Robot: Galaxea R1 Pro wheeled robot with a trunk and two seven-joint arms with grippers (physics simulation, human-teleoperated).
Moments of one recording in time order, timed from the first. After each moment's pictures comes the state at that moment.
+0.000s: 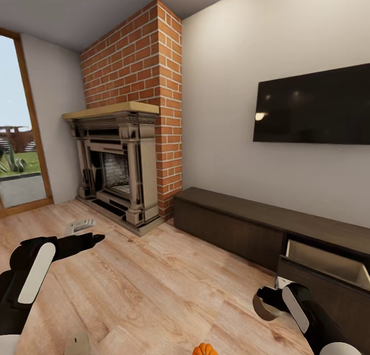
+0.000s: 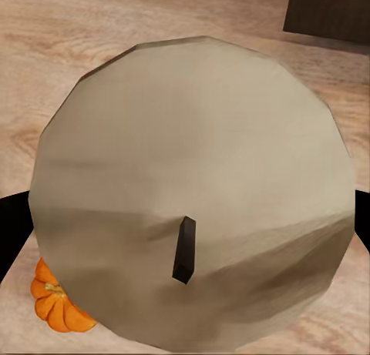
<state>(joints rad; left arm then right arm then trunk) -0.47 0.28 0.14 -1.47 0.53 1.04 0.11 -0.46 -0.16 -0.04 -0.80 -0.45 0.71 -0.19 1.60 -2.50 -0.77</state>
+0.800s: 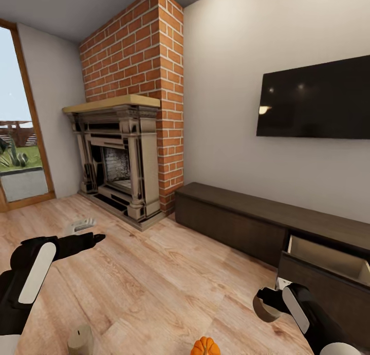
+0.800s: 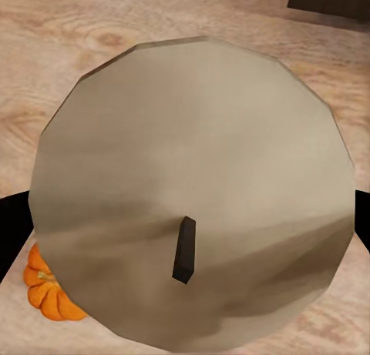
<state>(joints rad) -0.47 0.27 0.13 -1.47 0.53 1.04 0.11 -0.46 -0.16 -0.04 -0.79 -0.45 0.72 -0.19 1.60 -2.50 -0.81</state>
